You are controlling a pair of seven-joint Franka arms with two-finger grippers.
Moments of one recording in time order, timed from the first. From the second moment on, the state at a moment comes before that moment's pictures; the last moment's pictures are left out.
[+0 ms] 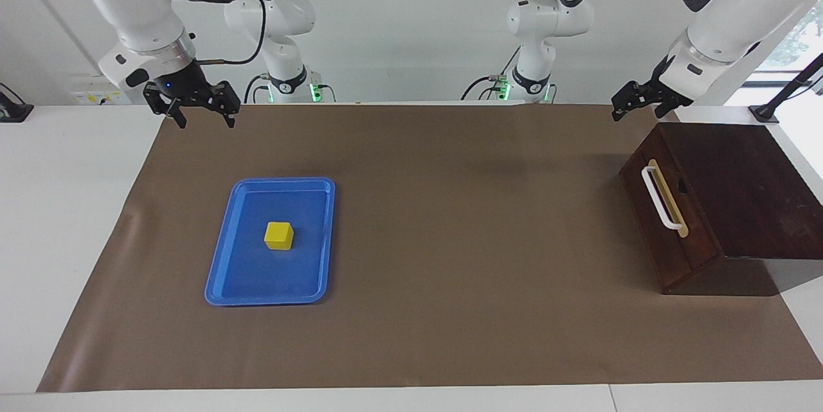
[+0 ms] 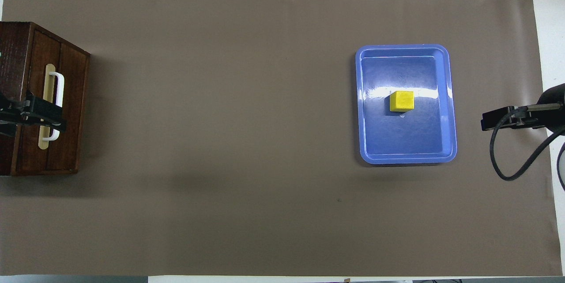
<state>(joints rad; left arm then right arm) -0.03 0.00 0.01 -1.59 -0.02 1.40 -0.04 -0.01 -0.12 -0.01 -1.81 -0.03 1.63 -0.02</state>
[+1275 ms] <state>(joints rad) -0.04 -0.03 0.00 -1.71 0.02 1.56 -0.03 -0.11 0.02 -0.03 -1.77 0.15 1.74 0.69</state>
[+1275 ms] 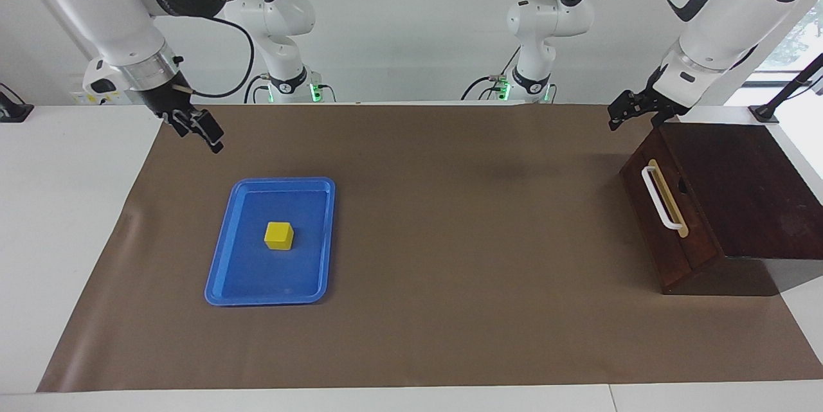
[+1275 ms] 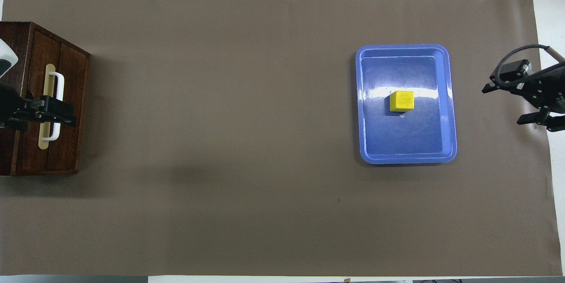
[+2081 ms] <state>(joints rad) -0.09 0.11 -0.01 -1.85 0.34 1.90 -0.03 -0.14 0.26 -0.03 -1.75 0.40 1.89 1.09</state>
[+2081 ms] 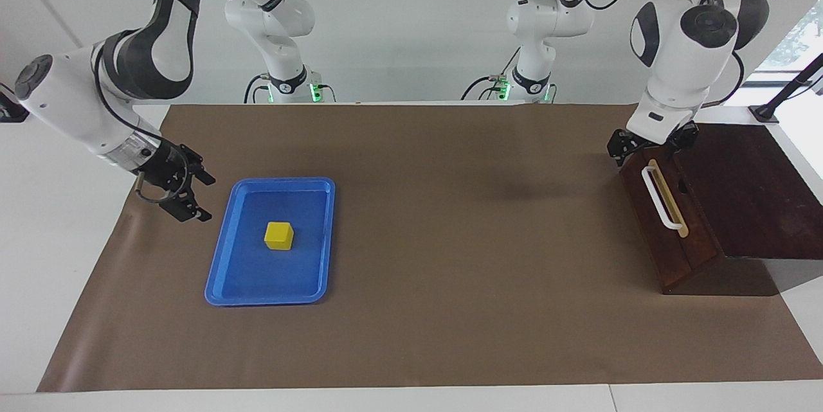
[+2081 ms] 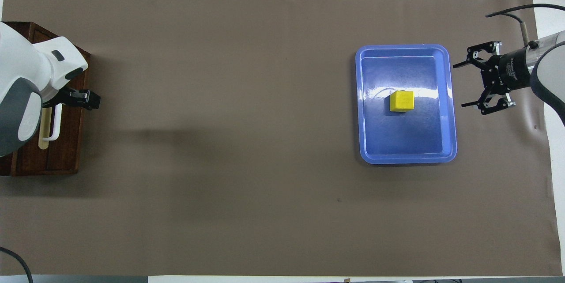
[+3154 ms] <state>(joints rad) -0.06 0.21 0.01 -1.93 0.47 2.15 -0.03 -0.12 0.40 -0.02 -1.81 0.67 2.03 1.09</state>
